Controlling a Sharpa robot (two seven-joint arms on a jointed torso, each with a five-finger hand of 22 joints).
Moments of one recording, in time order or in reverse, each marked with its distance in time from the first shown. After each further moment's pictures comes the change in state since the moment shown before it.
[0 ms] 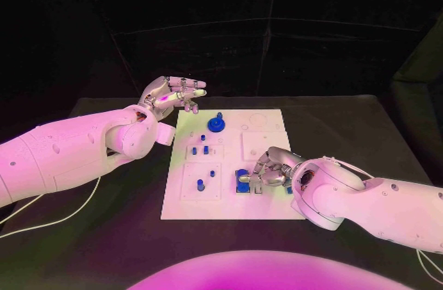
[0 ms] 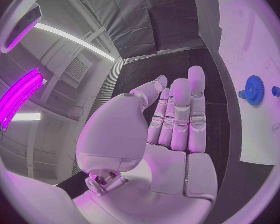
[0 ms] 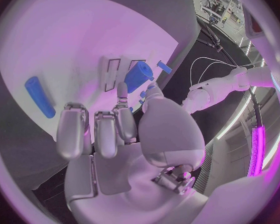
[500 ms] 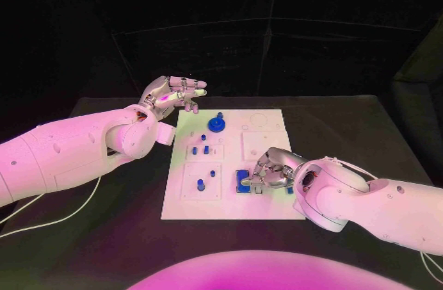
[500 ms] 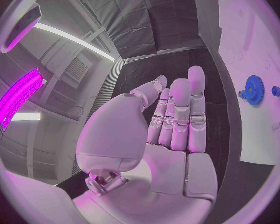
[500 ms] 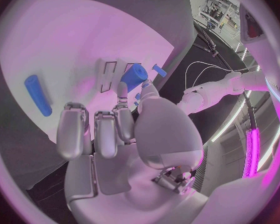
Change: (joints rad) left arm 0.000 -0.001 0.000 -0.001 0.000 0.000 -0.001; left_hand -0.005 0.005 -0.003 0.003 0.000 0.000 0.000 0.004 0.000 0.000 0.000 0.000 0.000 0.000 0.000 0.000 -0.001 0.000 0.000 0.000 0.000 -0.001; right arm 0.000 -0.017 0.000 0.013 -0.025 0.026 0.040; right_hand 0.062 0.005 -0.002 -0.034 0.011 -0.004 0.004 0.005 0.008 0.000 0.000 -0.003 0.001 0.000 0.000 0.000 0.000 0.000 0.000 0.000 0.000 0.005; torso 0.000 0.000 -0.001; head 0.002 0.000
